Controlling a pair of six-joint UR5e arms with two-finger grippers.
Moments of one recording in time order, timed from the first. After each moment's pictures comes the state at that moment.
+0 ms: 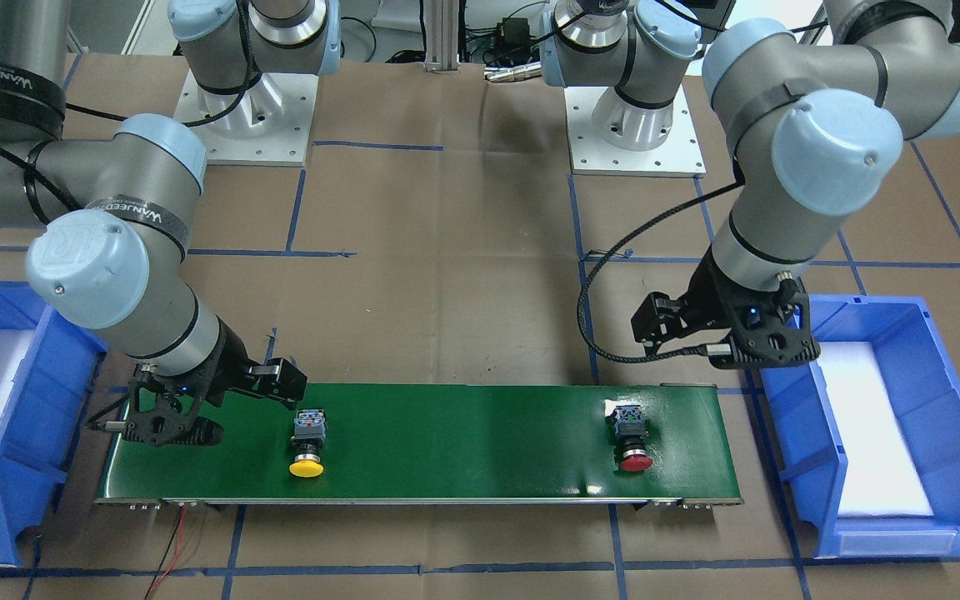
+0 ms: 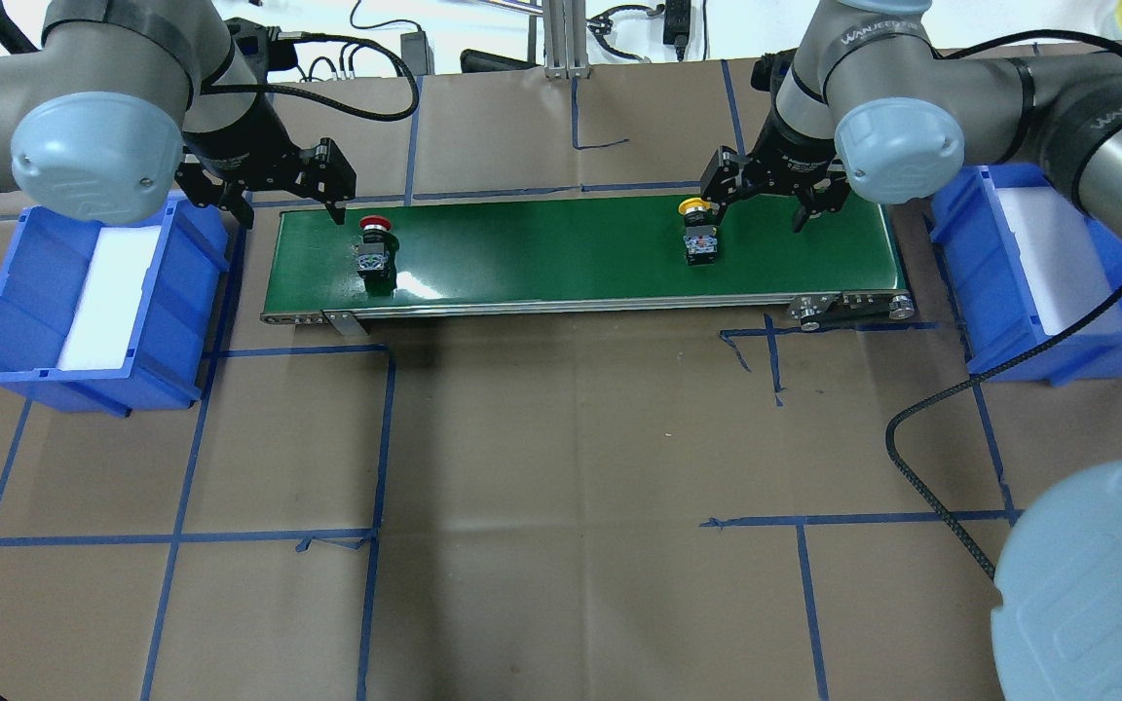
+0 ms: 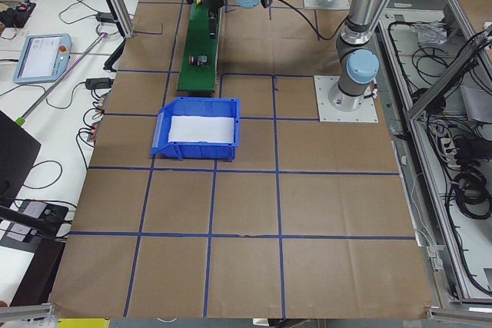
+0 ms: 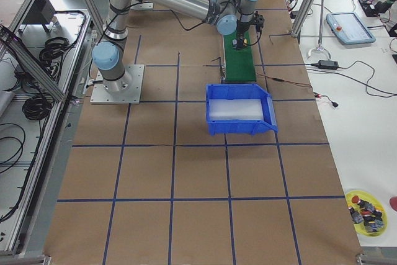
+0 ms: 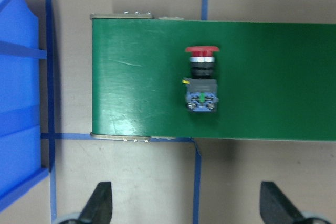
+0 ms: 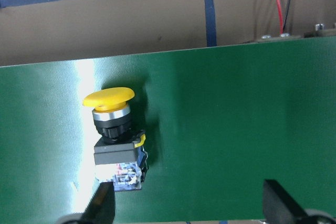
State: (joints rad) left arm -1.56 -1.67 -1.63 -1.31 1.60 0.01; right arm 1.57 -1.15 1.55 -1.97 -1.49 0.09
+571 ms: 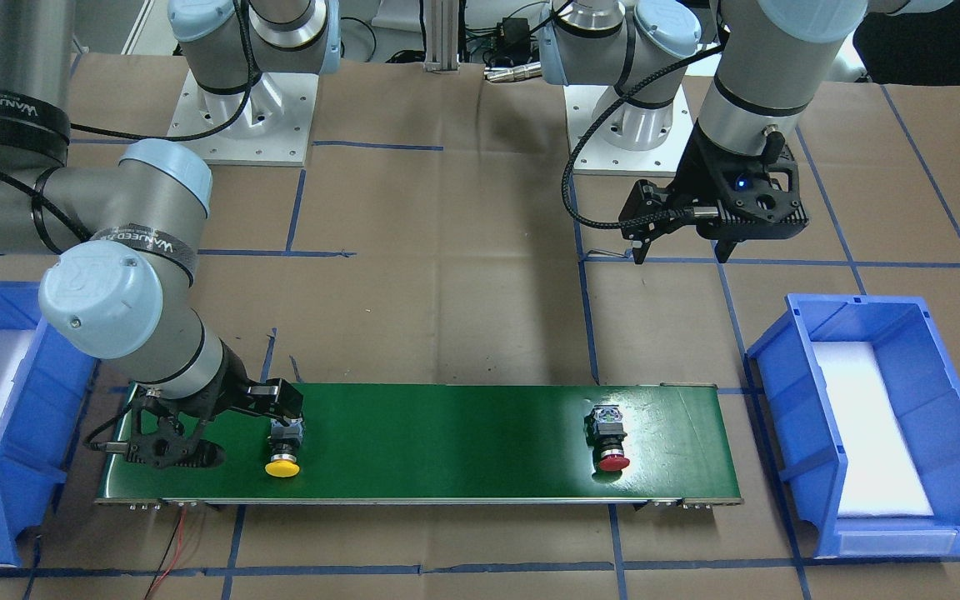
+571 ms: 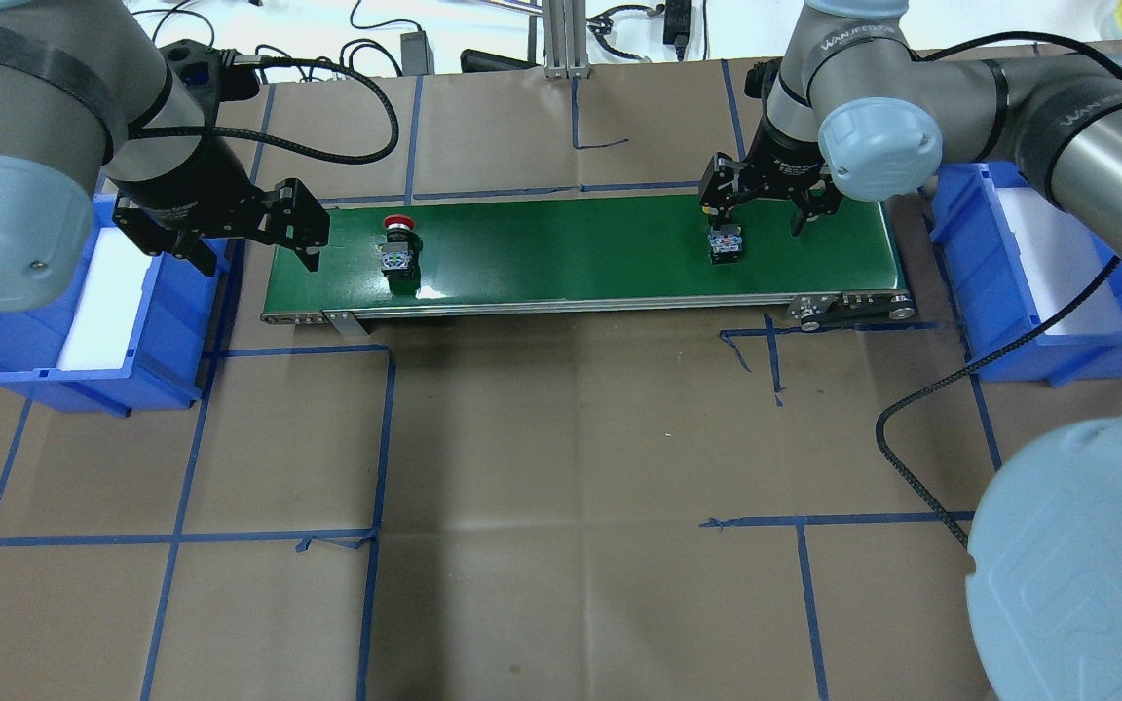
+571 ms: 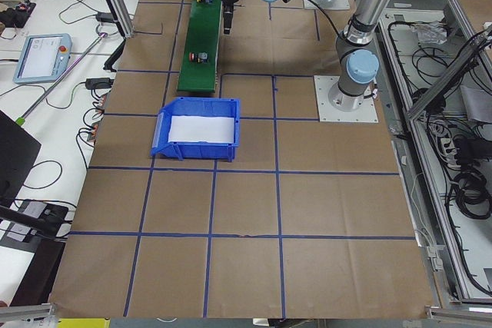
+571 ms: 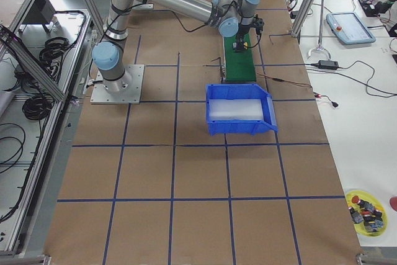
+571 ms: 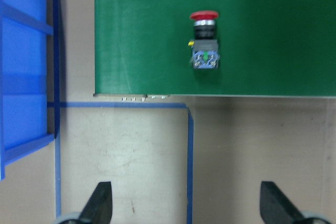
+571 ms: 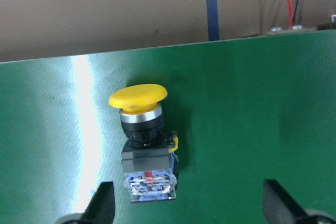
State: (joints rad) left arm -1.53 -1.54 -1.70 -1.43 1.60 0.02; right arm 1.58 -1.12 1.54 -1.97 -1.49 0.10
